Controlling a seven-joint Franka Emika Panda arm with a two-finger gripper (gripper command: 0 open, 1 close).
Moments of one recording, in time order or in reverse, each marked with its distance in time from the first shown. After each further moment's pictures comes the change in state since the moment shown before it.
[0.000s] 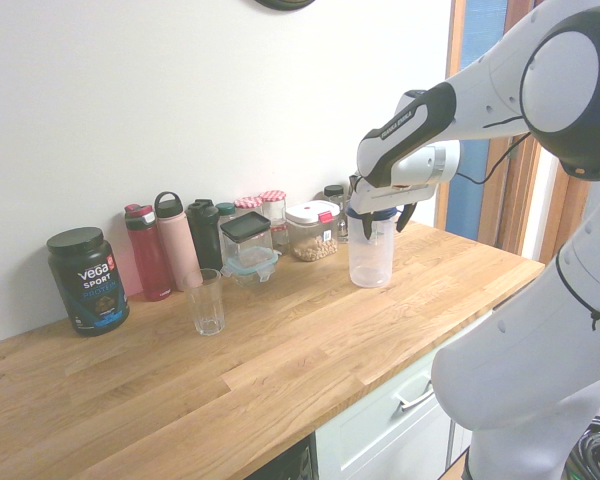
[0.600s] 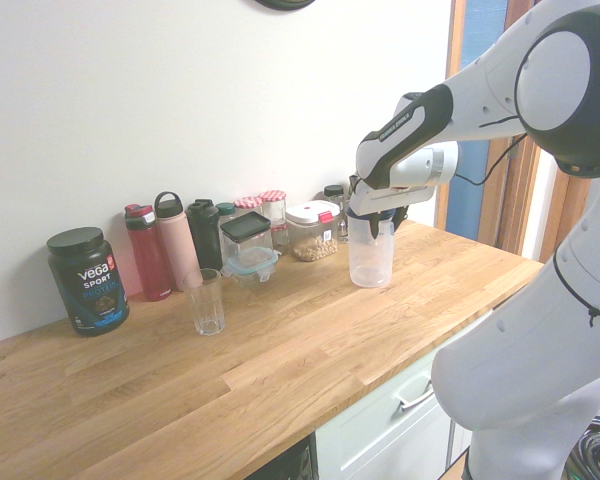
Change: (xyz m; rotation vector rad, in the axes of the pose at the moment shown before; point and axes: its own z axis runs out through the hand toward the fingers) arm 0.000 -0.001 0.001 0.000 0.001 -0.002
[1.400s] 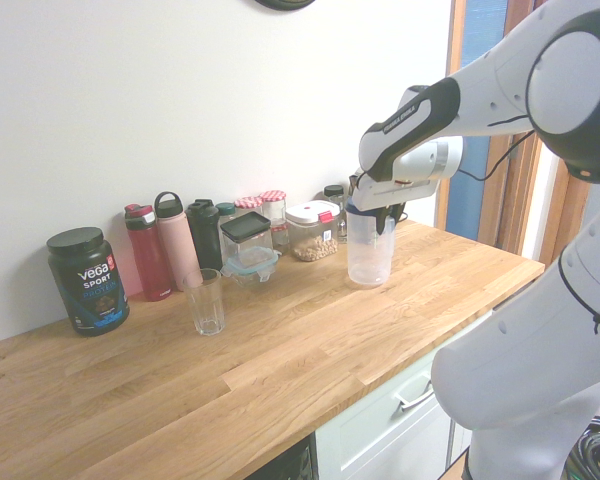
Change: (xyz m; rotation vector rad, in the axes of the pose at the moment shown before) arm -0.002 0.005 -0.038 0.018 -0.016 -0.048
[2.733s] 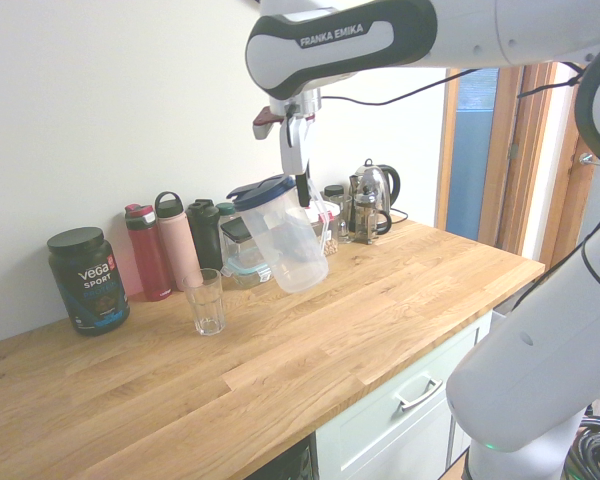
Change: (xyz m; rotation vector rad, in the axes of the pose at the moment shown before) arm -0.141 -0.201 -0.115 -0.172 -0.238 -1.062
